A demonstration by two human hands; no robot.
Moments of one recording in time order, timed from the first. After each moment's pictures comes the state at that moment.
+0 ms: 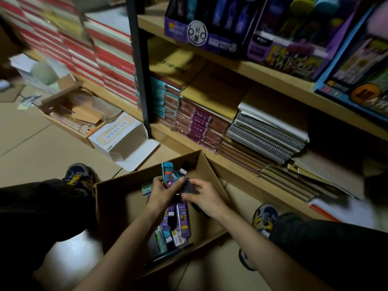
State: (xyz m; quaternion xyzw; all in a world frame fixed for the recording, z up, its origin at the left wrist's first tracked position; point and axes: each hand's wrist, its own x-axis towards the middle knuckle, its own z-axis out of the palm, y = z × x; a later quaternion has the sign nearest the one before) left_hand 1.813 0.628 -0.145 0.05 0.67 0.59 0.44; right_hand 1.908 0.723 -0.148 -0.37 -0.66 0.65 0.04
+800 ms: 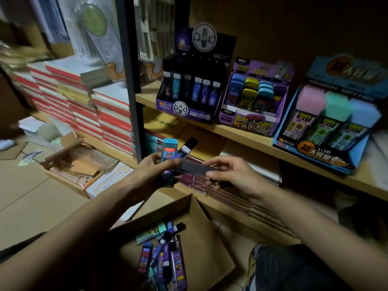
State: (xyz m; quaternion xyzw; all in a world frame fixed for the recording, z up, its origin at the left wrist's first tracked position) left_hand 1.738 0.670 0.029 0.25 0.55 0.63 0.50; right_hand 1.922 0.794 0.069 -0.28 -0.69 0.66 0.09
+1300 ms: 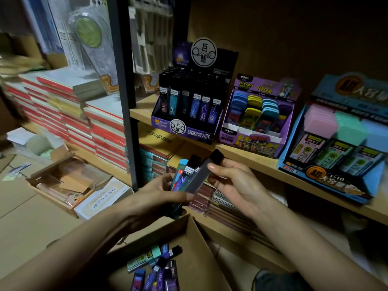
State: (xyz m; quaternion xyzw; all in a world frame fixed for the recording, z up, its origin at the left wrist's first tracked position) left_hand 1.745 0.689 0.049 0.28 0.53 0.56 0.57; right_hand 1.881 0.820 0.073 -0.33 -0.46 0.79 0.24
